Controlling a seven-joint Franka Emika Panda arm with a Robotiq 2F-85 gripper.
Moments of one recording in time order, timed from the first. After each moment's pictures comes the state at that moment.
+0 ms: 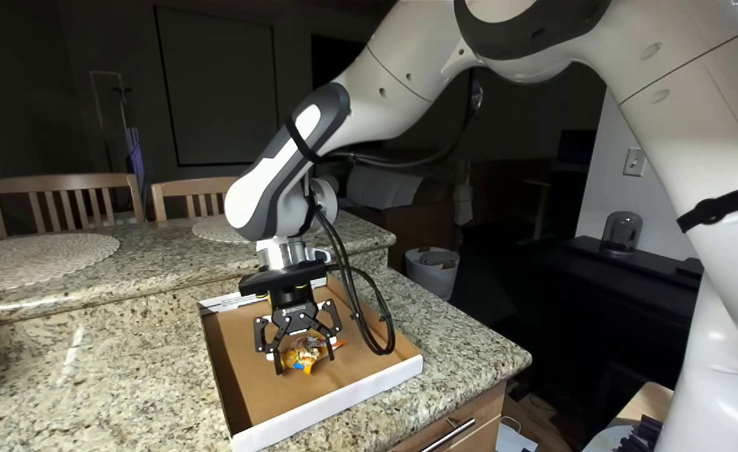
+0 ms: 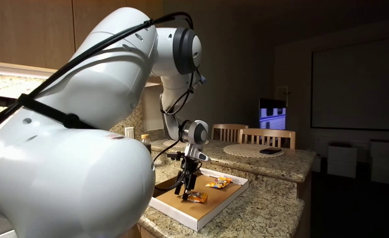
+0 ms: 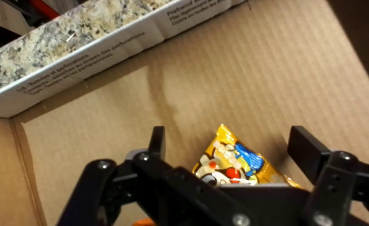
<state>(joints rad) 0.26 0.58 0.12 -1.84 0.13 1.99 0.80</state>
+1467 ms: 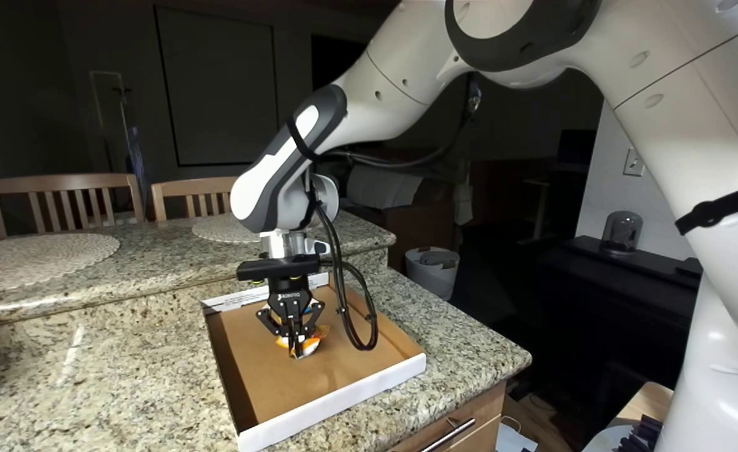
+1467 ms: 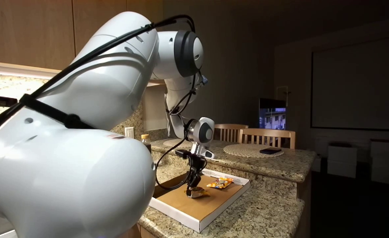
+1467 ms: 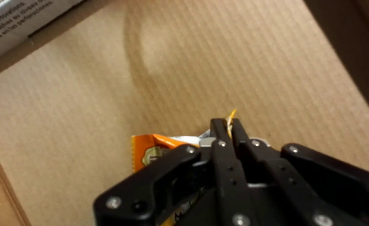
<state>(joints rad) 0.27 0.61 0.07 -1.78 0.18 2.08 0.82</state>
